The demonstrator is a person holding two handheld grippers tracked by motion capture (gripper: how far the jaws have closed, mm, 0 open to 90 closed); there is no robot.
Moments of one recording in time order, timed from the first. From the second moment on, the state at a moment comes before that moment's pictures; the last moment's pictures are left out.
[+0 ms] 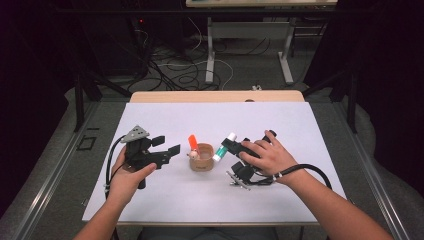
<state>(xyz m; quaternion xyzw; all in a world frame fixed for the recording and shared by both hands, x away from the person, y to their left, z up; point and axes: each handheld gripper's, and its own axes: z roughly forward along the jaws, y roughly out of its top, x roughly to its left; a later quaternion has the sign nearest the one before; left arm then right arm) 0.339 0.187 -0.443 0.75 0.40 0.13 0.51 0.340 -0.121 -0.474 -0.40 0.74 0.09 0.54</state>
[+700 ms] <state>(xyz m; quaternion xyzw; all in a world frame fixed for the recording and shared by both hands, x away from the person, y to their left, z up) 0.341 0.147 -0.438 0.78 0.39 0.01 0.49 0.319 -0.104 -0.478 -0.45 0.70 0.09 0.55</state>
